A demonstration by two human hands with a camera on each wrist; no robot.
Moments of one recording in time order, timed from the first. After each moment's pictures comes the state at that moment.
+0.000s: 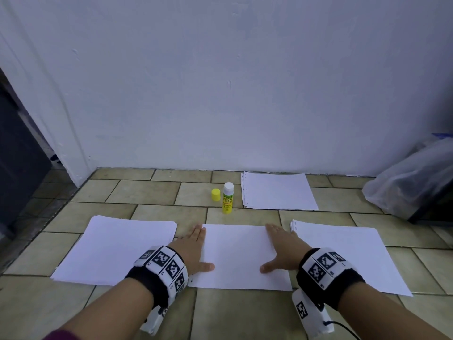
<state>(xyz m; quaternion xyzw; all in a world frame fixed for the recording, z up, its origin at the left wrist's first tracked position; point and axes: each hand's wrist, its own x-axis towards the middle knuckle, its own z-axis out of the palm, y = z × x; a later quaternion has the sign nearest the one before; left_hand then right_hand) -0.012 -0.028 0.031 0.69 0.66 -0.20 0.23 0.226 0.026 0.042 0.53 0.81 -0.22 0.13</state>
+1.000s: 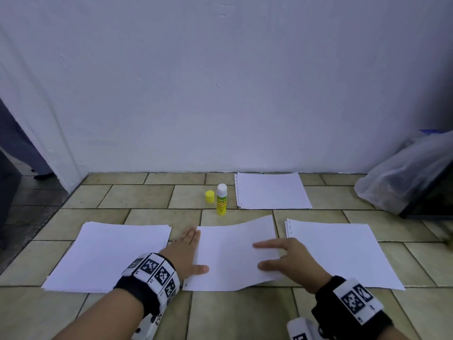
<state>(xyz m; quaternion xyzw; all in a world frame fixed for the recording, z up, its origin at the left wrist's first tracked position) -0.016 -0.028 0.029 0.69 0.66 -0.18 0.25 0.245 -0.015 0.047 0.54 0.67 -0.47 -0.21</state>
